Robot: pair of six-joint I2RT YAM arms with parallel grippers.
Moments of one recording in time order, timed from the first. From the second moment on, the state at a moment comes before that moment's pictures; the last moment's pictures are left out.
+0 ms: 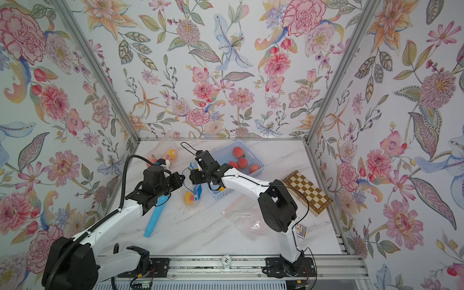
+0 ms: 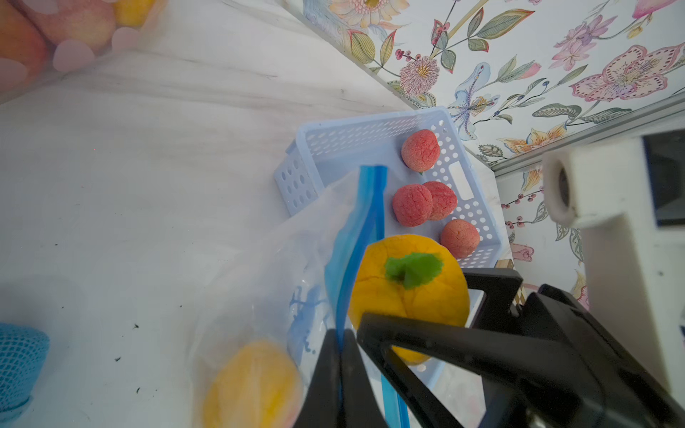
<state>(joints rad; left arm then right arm) -0.32 1.19 0.72 -0.10 0.15 -0.71 0.87 2.00 1.62 -0.39 -0.07 0.48</state>
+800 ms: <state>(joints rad) -0.31 1.19 0.72 -0.11 0.22 -0.71 0.98 2.02 1.68 -0.47 0.04 0.25</state>
